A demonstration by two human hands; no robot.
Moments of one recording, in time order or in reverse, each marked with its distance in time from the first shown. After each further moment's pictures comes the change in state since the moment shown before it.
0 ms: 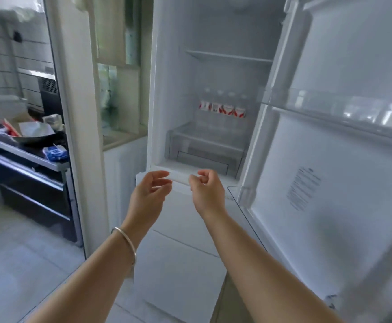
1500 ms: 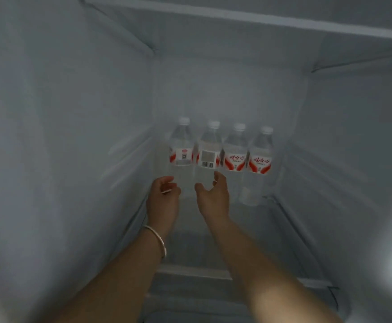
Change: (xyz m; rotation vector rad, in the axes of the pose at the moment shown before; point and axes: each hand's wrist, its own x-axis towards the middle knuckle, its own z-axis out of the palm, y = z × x) left_hand 0.632 -0.165 0.216 -0.108 -0.055 -0.078; right_hand 0.642 0.073 0.110 -0.072 0.398 0.017
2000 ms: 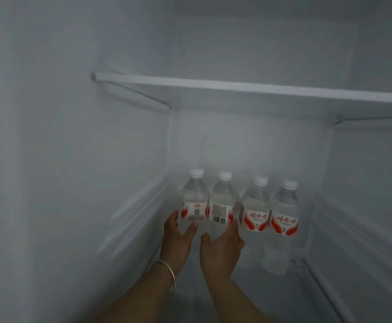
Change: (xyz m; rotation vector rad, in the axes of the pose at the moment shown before) left_hand 0.067 -0.012 0.025 0.120 -0.123 0.072; right_hand 0.046 0.013 0.042 -0.133 0.225 -0.062
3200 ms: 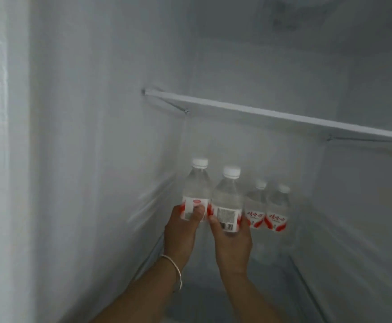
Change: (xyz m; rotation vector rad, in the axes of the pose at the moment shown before) left_hand -0.061 0.059 -0.018 -0.149 0.111 0.064; right_hand -0.032 -0.034 -0.068 0.397 -0.064 -0.163
